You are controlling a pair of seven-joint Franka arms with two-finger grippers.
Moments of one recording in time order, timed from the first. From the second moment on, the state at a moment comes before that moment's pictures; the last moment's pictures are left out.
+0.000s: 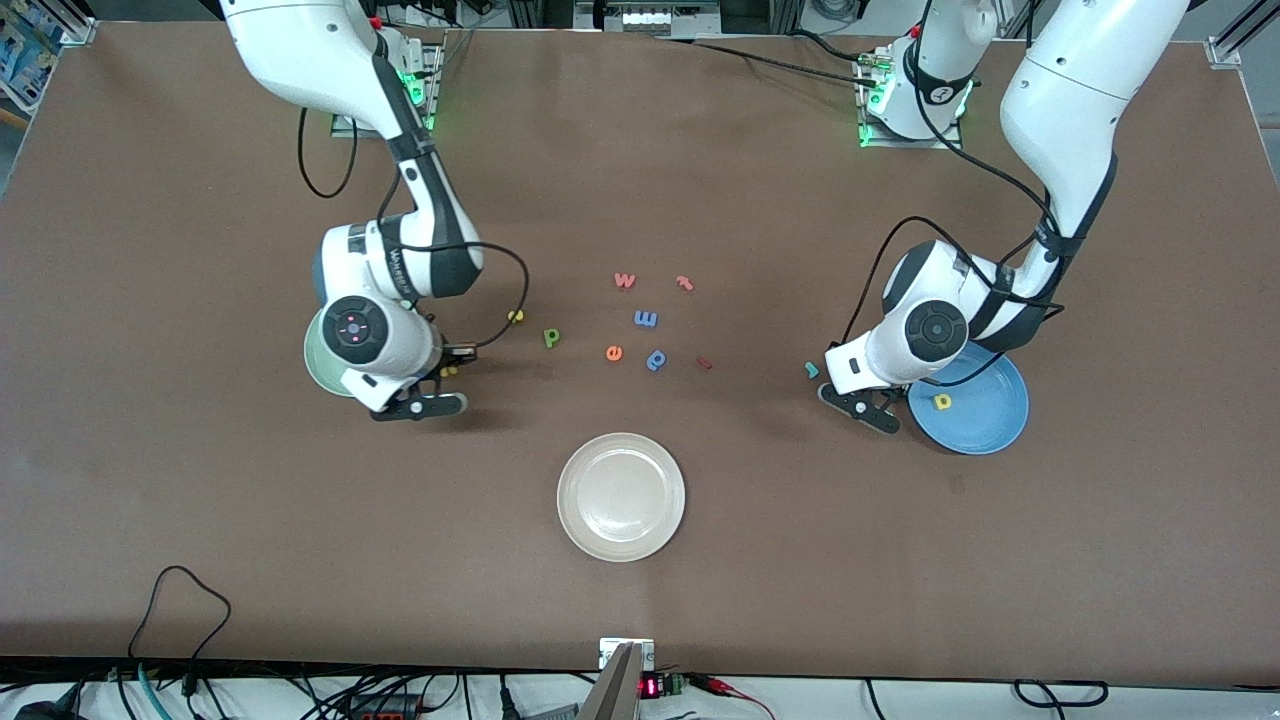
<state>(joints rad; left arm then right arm) 0.03 0.60 -0.32 -1.95 0.25 2.37 0.04 0.69 0.58 -0.40 -1.80 0.25 2.10 0.07</state>
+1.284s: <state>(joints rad) 0.21 0.60 -0.28 -1.82 0.39 2.14 0.17 0.59 0.41 -0.42 -2.01 0.26 2.19 -0.09</state>
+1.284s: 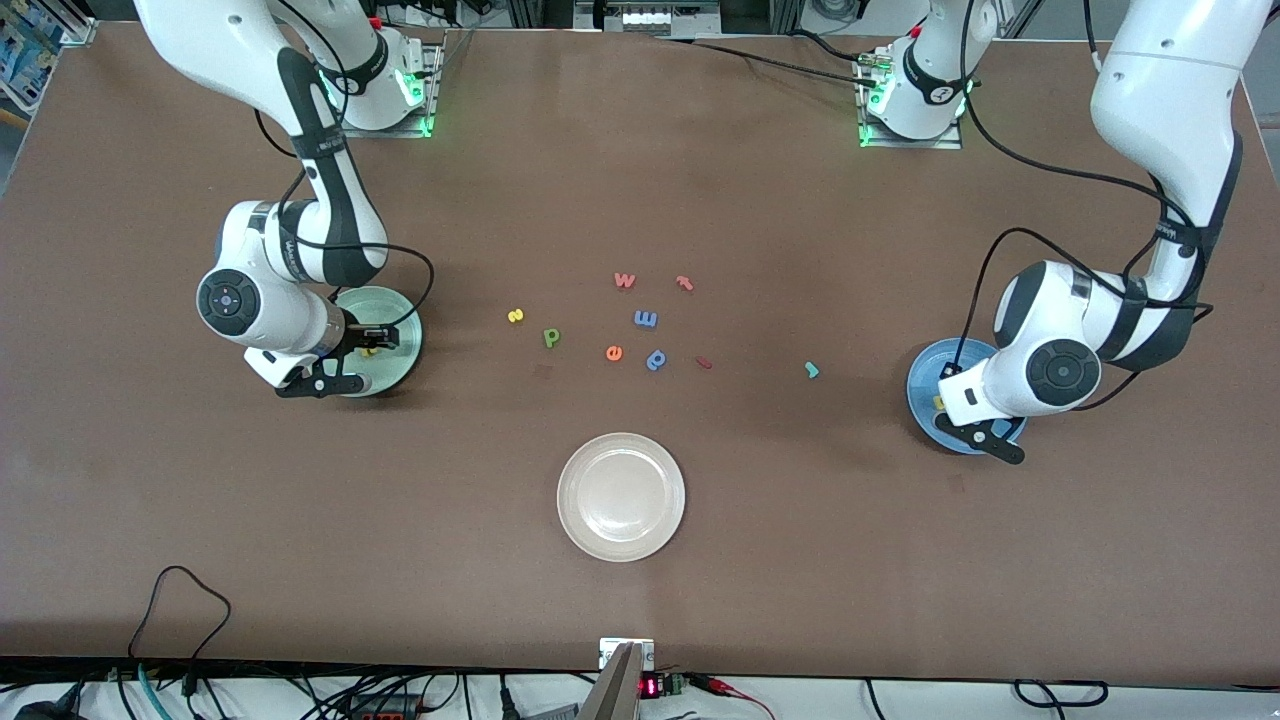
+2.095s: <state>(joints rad) 0.21 0.52 -0.51 -1.82 0.32 2.04 -0.10 0.90 0.53 -0.40 -1.91 0.43 2.25 0.10</state>
